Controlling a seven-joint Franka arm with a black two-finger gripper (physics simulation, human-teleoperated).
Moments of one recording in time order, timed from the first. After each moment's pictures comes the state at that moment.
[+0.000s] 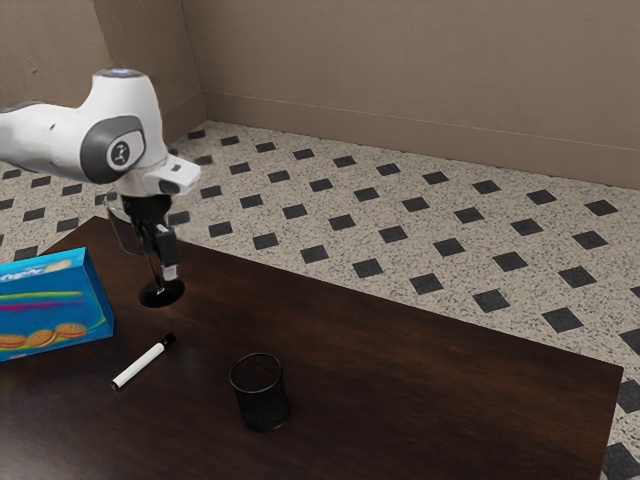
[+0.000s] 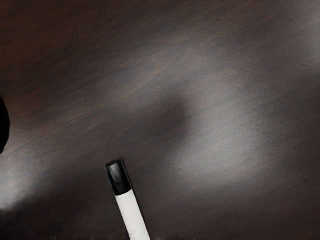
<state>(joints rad) 0.06 0.00 0.08 -2.05 0.06 1.98 0.55</state>
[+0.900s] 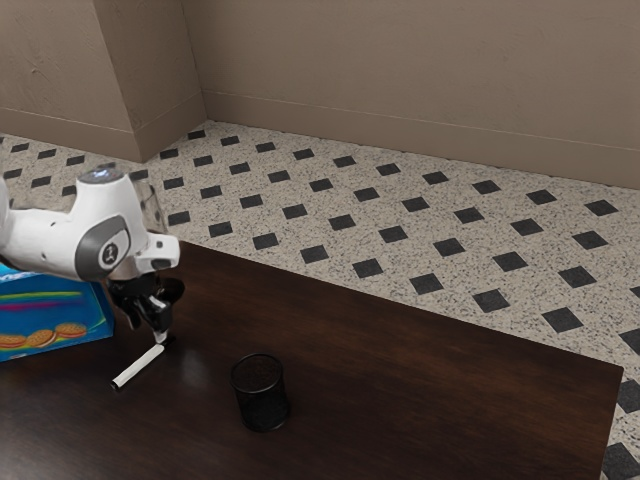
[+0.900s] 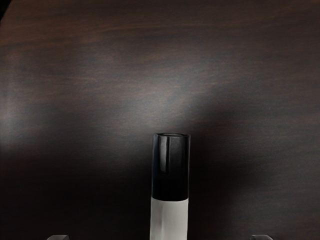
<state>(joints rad) 0.15 0.12 0.10 -2.33 0.07 2.44 0.28</state>
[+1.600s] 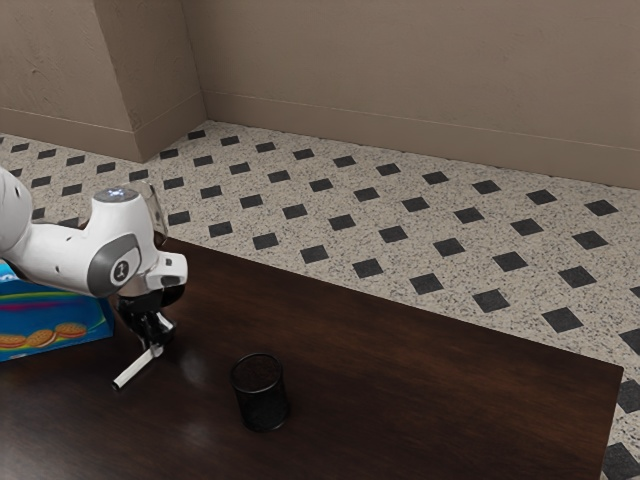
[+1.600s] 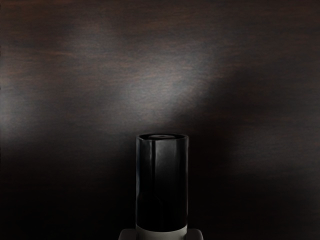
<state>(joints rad) 0.15 0.21 0.10 -2.32 0.09 2.48 0.23</state>
